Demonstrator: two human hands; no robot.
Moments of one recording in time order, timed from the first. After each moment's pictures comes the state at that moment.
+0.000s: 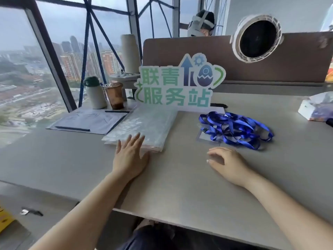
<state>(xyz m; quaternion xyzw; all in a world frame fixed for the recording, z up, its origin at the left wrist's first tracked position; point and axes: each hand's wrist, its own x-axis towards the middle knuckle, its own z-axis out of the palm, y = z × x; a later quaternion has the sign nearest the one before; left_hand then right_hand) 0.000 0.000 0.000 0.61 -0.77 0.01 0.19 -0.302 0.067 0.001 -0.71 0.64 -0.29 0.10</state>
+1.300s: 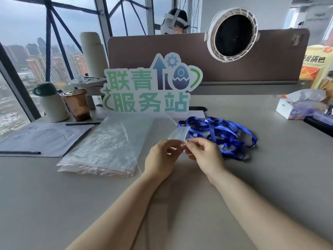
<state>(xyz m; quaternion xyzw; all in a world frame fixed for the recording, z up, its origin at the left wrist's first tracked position) -0.158 -0.040 0.011 0.44 -0.76 -0.27 0.40 -0.289 0.003 0.015 -0.44 0.56 -0.62 0.33</state>
